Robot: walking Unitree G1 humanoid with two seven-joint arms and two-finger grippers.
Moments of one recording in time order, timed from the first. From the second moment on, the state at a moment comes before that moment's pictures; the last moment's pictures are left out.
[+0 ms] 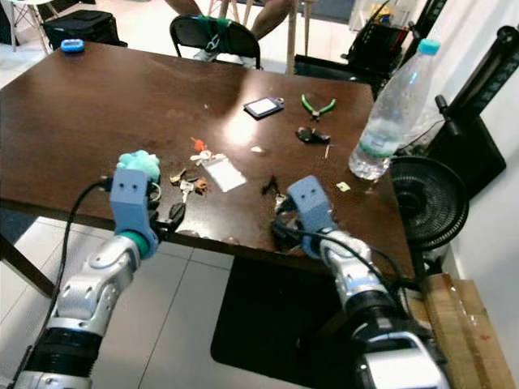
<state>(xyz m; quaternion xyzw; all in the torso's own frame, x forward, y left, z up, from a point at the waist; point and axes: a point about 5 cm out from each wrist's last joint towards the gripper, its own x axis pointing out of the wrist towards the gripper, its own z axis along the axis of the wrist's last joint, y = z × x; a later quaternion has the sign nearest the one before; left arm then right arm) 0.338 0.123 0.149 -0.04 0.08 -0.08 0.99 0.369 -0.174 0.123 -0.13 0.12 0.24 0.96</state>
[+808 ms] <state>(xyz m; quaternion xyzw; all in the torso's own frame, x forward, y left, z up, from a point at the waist) 0.342 0.130 0.175 0.03 0.00 -0.04 1.00 0.388 -0.175 0.172 -0.05 -0.03 0.14 0.99</state>
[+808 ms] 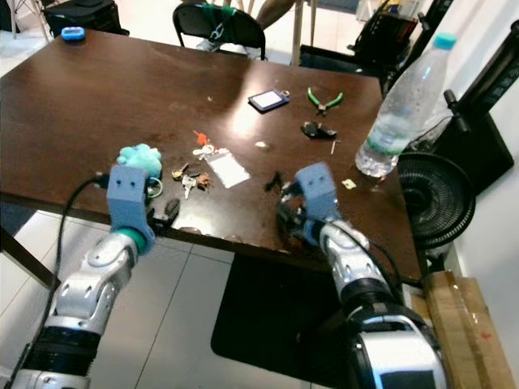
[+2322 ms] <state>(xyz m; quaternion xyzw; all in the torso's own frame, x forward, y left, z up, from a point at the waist) 0.302 0.149 0.204 0.07 -0.09 -0.01 0.99 0.337 -0.122 0.185 0.02 -0.15 0.16 0.97</state>
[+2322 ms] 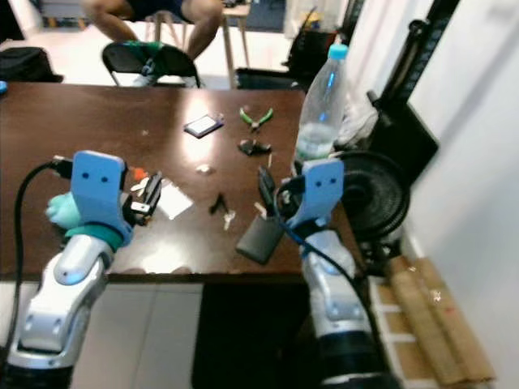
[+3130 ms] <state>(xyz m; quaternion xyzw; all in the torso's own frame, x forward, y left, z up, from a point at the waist) 0.303 0.137 0.174 0.11 -0.01 -0.05 0.99 0.336 -0.120 0.184 0.00 -0.14 0.17 0.97</state>
